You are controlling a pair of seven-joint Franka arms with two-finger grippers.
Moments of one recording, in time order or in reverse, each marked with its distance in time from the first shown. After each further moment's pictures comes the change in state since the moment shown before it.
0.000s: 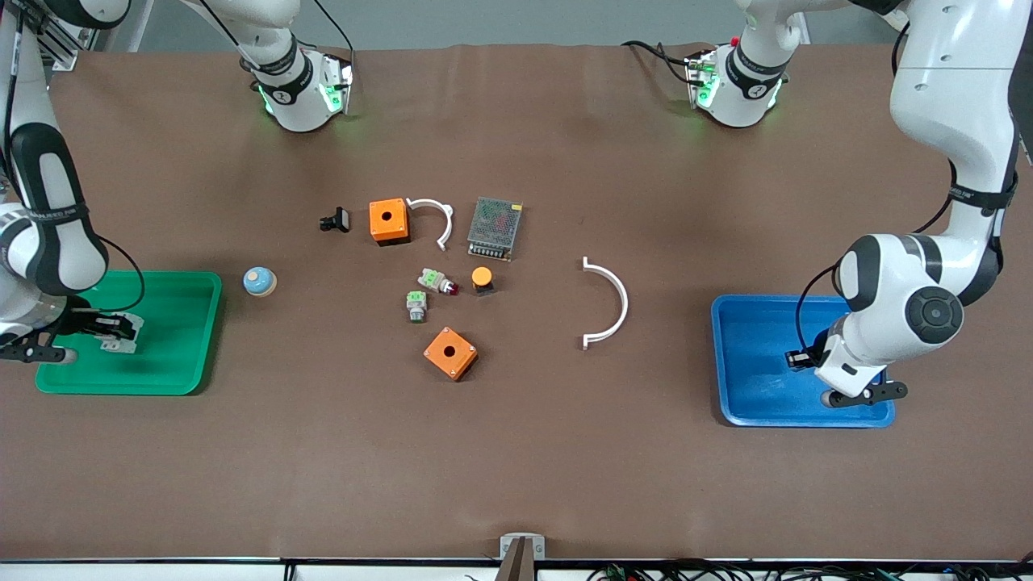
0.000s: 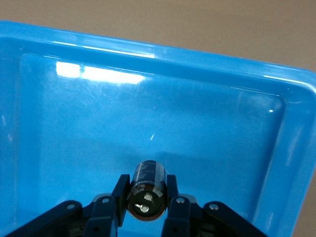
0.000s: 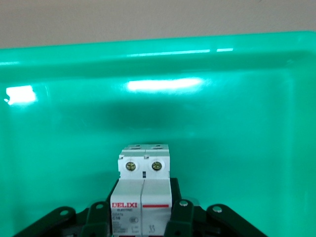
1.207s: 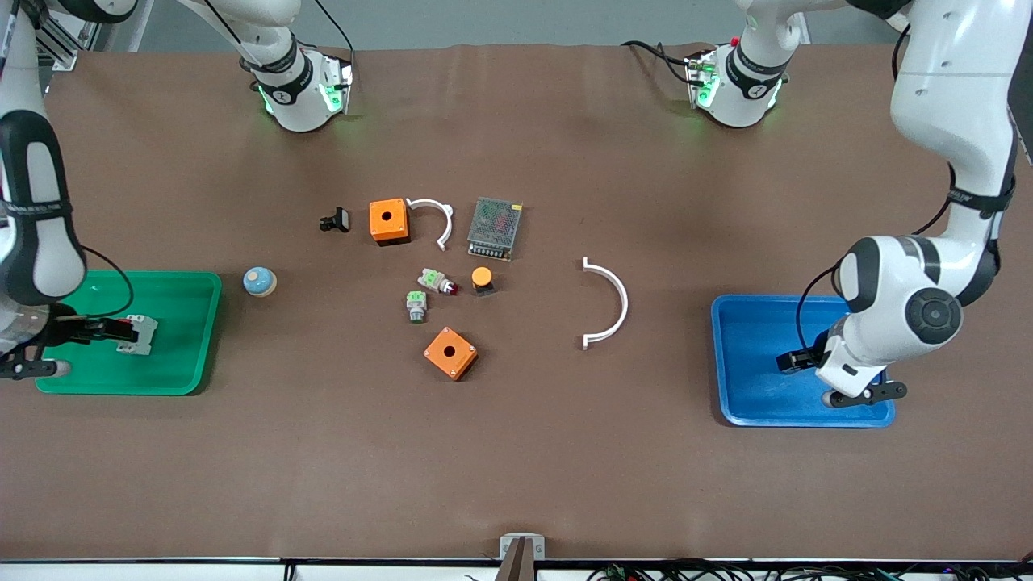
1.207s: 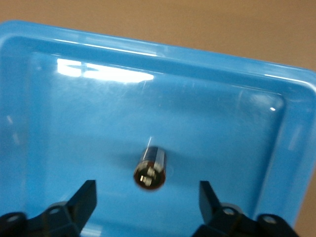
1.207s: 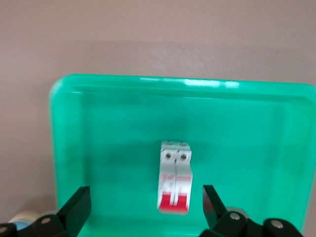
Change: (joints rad) left arm 0.011 -0.066 -0.010 -0.015 0.000 -0.057 0.002; right arm 0.068 -0.066 0.019 0.235 -0.071 -0.402 0.051
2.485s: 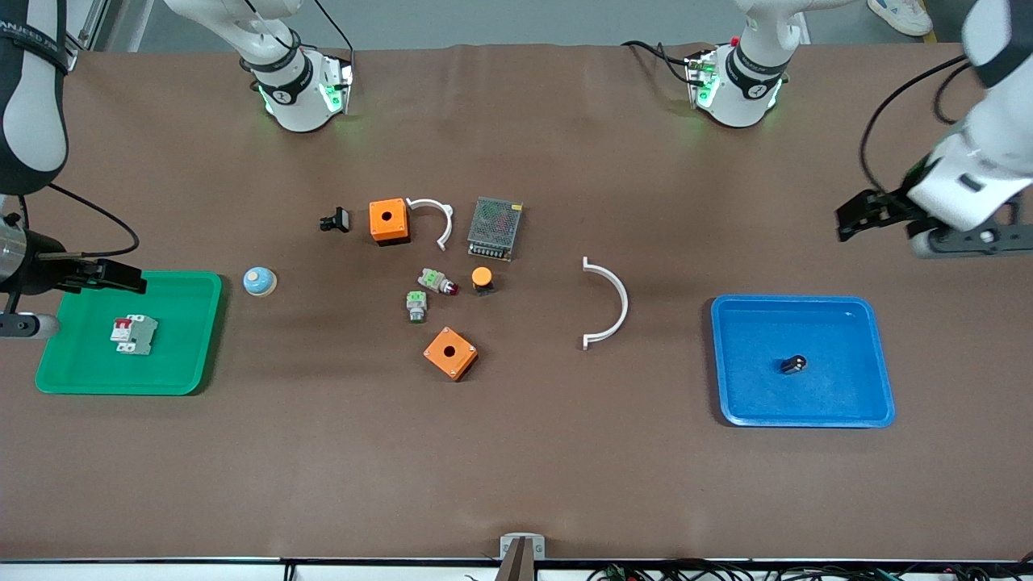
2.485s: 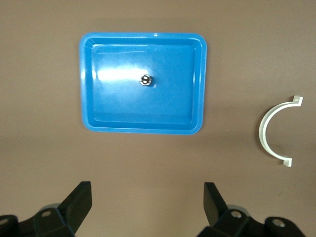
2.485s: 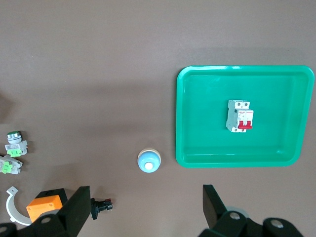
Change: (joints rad) left arm 0.075 -0.559 -0.116 0.069 -0.086 -0.591 0.170; right arm 0.276 -0.291 0.005 0.124 -0.029 -0.424 0.331
